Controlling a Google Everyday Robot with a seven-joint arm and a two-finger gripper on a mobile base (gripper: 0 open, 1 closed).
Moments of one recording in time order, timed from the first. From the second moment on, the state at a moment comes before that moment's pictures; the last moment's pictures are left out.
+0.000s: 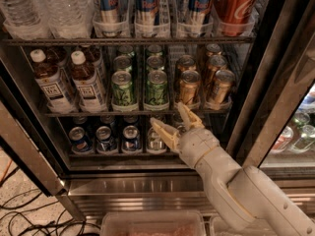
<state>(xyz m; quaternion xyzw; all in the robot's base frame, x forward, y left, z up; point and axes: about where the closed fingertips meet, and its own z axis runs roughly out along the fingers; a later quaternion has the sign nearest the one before) 0.537 -0.056 0.818 -0.22 0.64 0.17 0.72</state>
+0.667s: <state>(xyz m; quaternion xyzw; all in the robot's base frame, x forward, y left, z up) 0.568 -0.044 0.830 -0.23 0.64 0.18 0.71</state>
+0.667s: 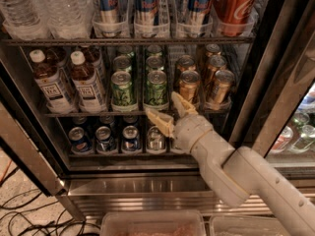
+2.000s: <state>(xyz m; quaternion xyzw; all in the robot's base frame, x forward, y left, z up) 0.624 -0.029 0.842 -0.23 0.64 0.21 0.71</state>
